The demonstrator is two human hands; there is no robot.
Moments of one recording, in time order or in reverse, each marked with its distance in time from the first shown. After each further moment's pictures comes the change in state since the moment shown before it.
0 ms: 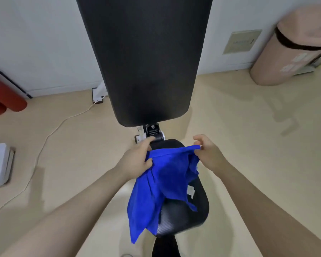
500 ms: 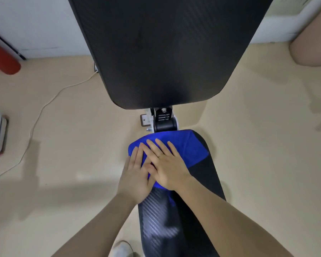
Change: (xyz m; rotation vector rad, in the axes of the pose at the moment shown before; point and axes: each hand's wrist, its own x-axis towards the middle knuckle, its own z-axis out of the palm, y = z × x) left_hand 0.040 -0.106 0.140 0.162 0.130 -0.157; right_hand 0.091 0.061 0.180 -0.848 -0.293 -0.664
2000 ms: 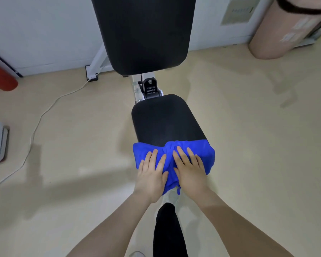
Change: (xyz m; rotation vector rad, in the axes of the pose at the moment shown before) left_hand -0.167 0.059 0.050 0.086 -0.079 0.074; right_hand -0.206 -0.074 0.062 -0.087 0.175 0.443
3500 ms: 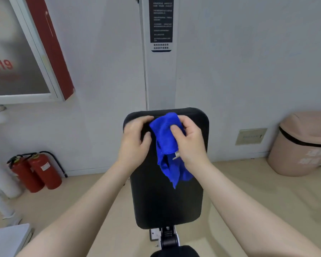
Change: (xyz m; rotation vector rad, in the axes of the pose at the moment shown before) left_hand 0.129 0.070 -0.536 -0.481 0.973 0.322; right_hand 0.226 -0.045 -0.512 1.434 0.553 -0.486
